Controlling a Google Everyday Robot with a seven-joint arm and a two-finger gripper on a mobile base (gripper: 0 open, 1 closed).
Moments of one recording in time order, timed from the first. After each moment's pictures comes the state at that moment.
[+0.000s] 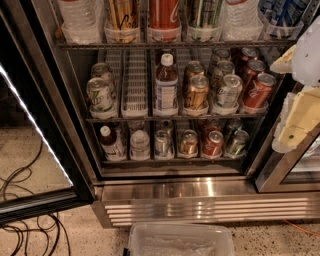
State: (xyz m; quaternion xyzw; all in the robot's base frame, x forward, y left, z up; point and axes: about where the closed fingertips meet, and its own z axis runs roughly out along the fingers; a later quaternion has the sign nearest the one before) arm 0.438 -0.216 0.977 -0.60 0.78 -0.04 0.16
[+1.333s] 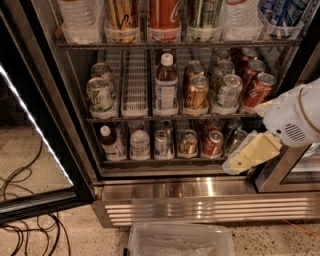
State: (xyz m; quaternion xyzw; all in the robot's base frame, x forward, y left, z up) arm 0.443 -0.185 0.890 -0.45 0.84 0.08 0.28
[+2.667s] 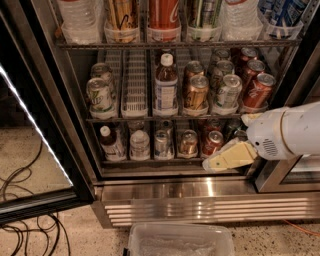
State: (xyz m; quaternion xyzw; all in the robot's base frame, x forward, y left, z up) arm 0.467 -0.161 0.853 -0.39 0.84 0.13 0.36
